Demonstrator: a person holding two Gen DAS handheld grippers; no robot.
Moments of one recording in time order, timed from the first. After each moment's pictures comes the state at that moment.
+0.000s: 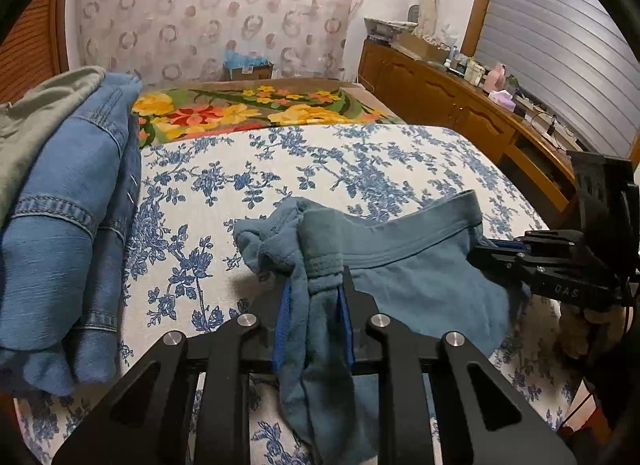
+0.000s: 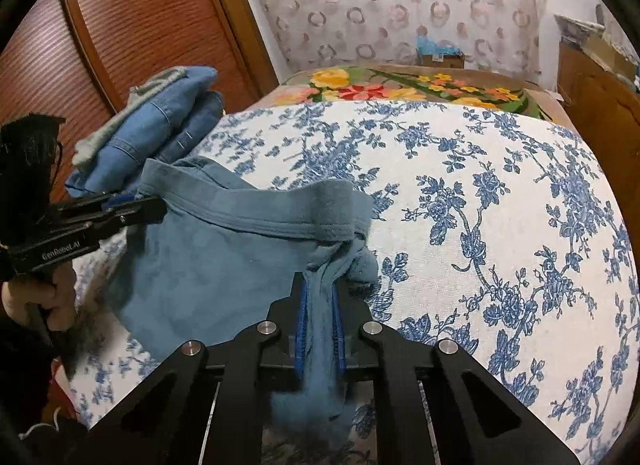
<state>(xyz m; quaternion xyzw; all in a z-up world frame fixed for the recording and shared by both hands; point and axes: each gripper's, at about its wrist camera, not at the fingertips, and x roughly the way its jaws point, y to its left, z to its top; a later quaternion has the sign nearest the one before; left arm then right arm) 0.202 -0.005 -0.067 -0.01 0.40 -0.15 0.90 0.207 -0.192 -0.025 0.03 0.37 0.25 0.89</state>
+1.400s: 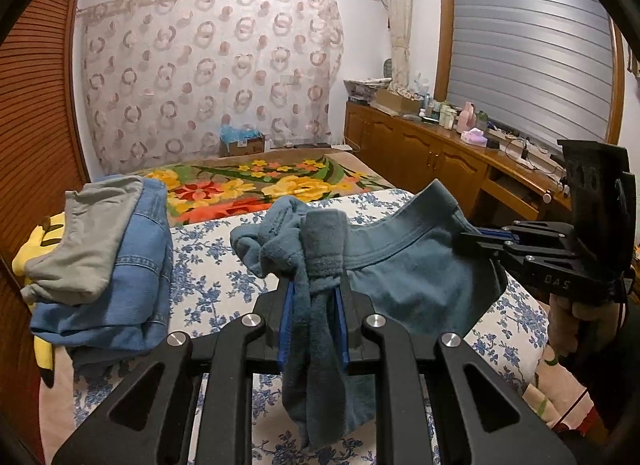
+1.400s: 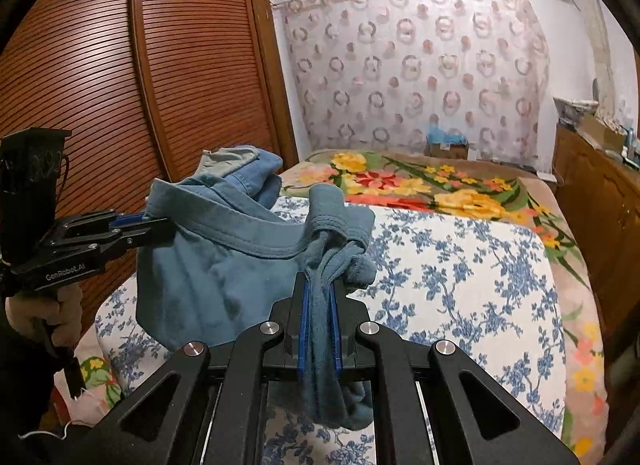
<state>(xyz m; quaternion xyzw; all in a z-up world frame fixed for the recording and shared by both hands) 0.093 -0.014 0.026 0.01 0.28 -0.16 0.95 0.071 -0.213 0.059 -0.01 0.23 0.26 0.94</state>
